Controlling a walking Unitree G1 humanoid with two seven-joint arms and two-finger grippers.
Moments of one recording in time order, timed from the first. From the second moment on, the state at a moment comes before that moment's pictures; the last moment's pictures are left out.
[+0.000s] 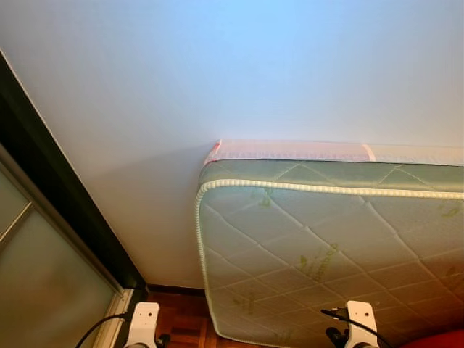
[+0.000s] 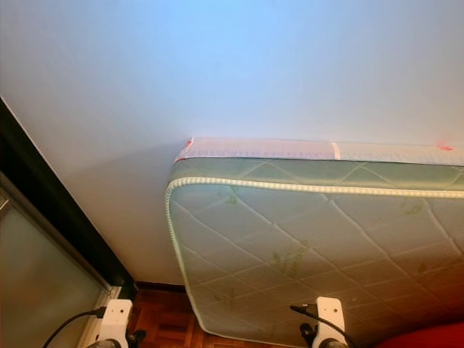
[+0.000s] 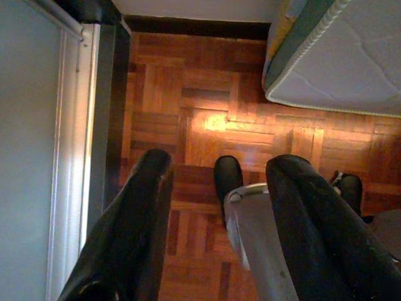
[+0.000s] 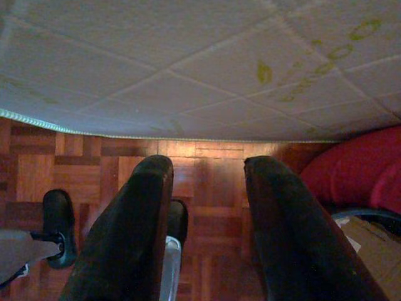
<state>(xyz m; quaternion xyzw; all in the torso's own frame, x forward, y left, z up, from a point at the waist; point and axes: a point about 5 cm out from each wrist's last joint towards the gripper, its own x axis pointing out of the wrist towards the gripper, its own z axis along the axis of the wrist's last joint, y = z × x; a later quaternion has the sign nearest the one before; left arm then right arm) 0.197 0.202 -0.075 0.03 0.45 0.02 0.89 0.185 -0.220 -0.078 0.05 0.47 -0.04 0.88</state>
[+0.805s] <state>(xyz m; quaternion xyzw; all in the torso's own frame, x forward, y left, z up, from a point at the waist) 0.169 0.211 -0.087 0.03 0.48 0.02 0.88 0.191 -0.220 -0.075 0.05 0.45 -0.03 0.89</state>
